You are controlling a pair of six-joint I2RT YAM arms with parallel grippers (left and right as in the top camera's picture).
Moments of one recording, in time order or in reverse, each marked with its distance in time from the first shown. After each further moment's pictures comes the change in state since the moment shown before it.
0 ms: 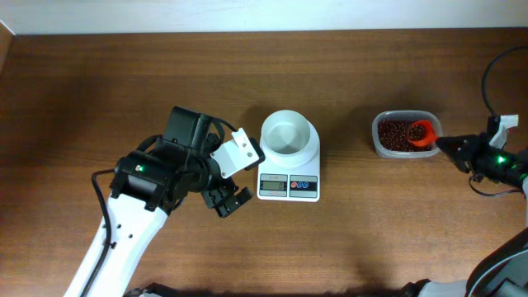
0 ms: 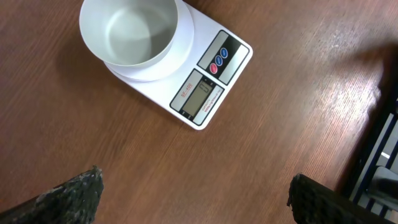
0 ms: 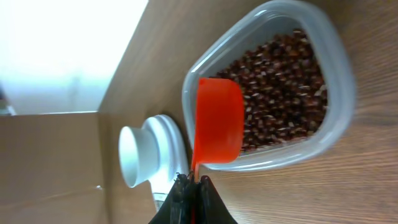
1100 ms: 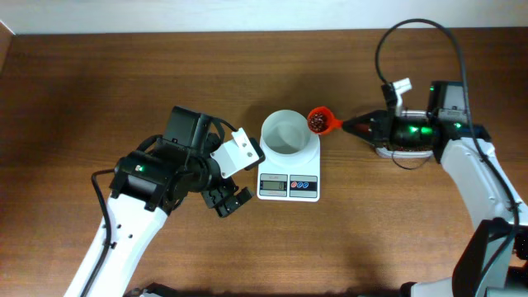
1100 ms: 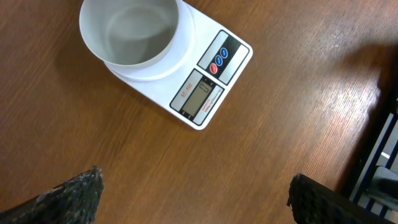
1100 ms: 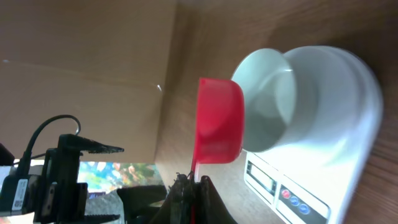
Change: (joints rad) left arm 0.000 0.000 0.000 0.000 0.000 0.000; right arm 0.579 0.000 0.000 0.283 -0.199 0.254
